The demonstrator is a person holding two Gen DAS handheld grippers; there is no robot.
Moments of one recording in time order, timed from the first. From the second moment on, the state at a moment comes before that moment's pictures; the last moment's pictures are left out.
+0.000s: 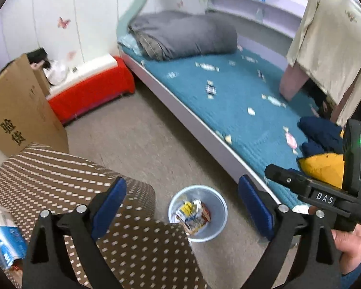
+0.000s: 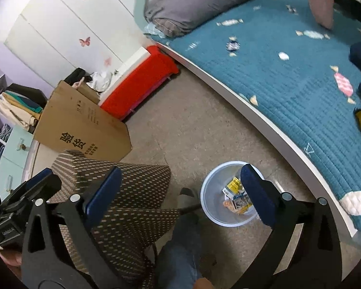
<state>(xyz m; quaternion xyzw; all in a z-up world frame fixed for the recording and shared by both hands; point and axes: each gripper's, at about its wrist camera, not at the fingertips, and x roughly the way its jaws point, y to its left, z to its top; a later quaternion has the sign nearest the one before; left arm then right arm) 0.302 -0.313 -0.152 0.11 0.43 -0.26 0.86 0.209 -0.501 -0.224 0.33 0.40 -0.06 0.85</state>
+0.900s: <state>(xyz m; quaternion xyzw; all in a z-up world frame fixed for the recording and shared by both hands) 0.219 -0.055 -0.038 -0.01 0.26 -0.15 0.95 0.234 -0.246 -0.065 0.14 0.35 0.07 0.92</state>
